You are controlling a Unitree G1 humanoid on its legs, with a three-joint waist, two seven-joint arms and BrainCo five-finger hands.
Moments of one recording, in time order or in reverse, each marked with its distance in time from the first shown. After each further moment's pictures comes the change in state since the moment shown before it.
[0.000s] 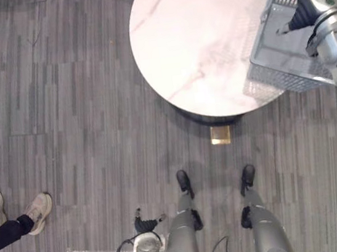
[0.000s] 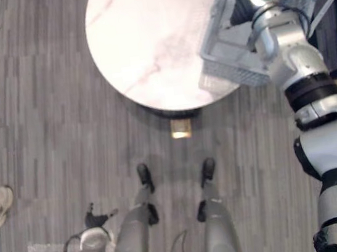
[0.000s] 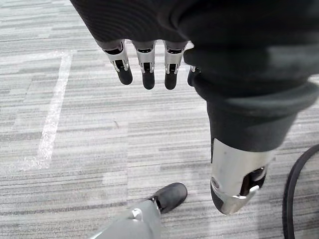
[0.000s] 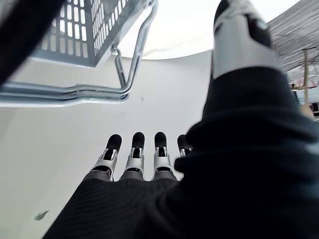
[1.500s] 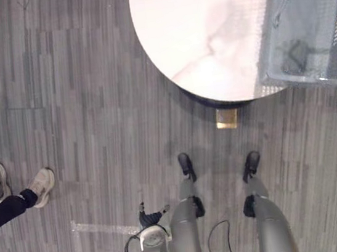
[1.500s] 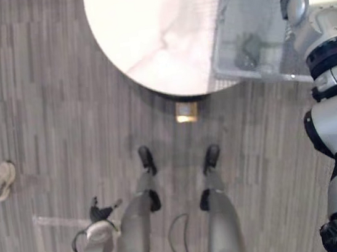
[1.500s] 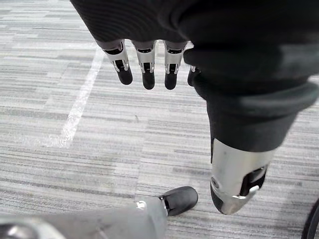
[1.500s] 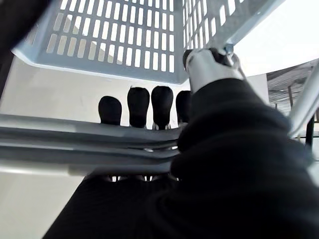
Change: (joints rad) left arm -0.013 -0.093 0.100 -0.057 -0.032 -0.015 0.000; right arm -0.230 -0.048 0.167 0.274 0.030 0.058 -0.036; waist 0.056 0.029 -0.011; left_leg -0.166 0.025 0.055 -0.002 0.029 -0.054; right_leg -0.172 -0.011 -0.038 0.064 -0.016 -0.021
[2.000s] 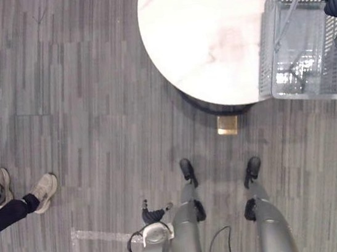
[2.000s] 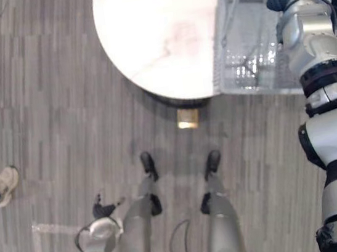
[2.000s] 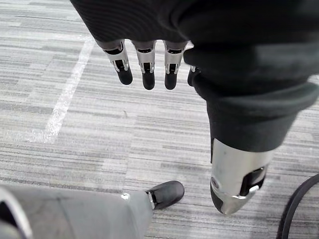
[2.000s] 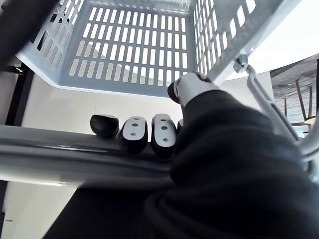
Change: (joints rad) left arm -0.032 0.001 -0.034 0.021 0.001 0.008 0.000; right arm 0.150 0.024 -0.174 -0.013 -0.030 -0.005 0.026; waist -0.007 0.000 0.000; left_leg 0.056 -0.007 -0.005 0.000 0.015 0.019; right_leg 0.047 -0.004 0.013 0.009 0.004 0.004
